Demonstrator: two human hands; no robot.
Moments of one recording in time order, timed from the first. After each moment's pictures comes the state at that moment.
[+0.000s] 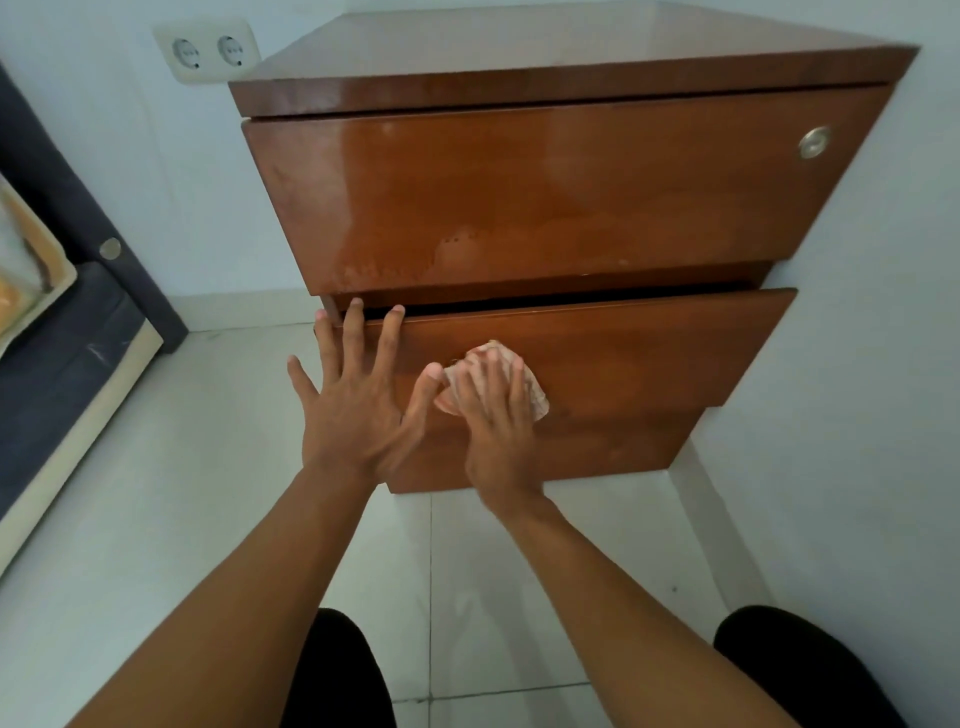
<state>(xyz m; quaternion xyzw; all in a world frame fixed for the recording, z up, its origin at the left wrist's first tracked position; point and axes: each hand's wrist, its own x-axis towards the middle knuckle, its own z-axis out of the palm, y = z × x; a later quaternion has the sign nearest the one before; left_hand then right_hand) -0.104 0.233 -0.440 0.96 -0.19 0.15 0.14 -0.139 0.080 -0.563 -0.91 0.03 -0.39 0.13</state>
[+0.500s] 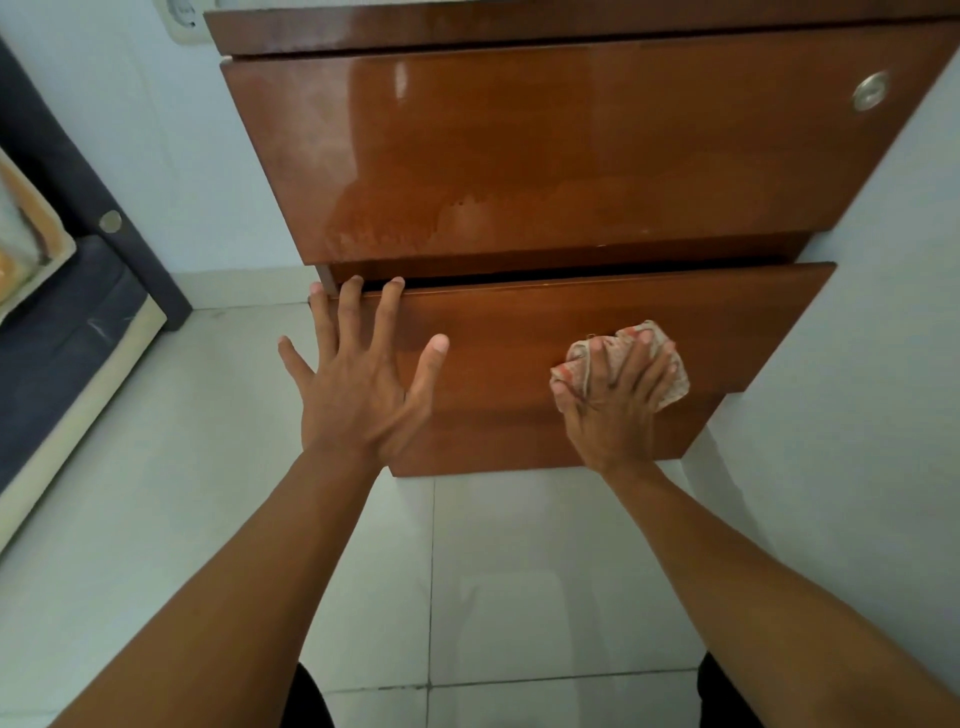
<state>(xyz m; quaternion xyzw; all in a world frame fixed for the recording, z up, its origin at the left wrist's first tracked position) -0.107 0.225 -0.441 0.96 -0.17 0.16 0.16 -0.146 -0.047 -0.601 -0.90 0.16 -0.40 0.10</state>
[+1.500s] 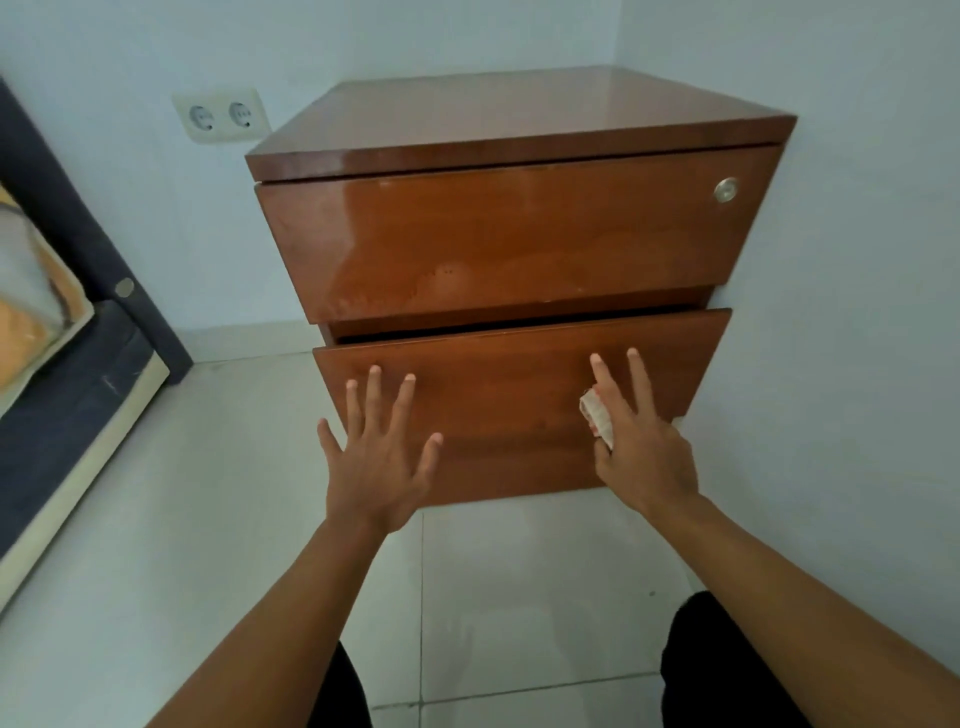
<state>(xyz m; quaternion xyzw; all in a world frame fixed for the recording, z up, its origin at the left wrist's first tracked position) -0.142 0.227 -0.471 0.96 -0.21 0.11 0.12 -0.255 -0.052 -0.486 -0.96 0.16 -0.22 0.08</state>
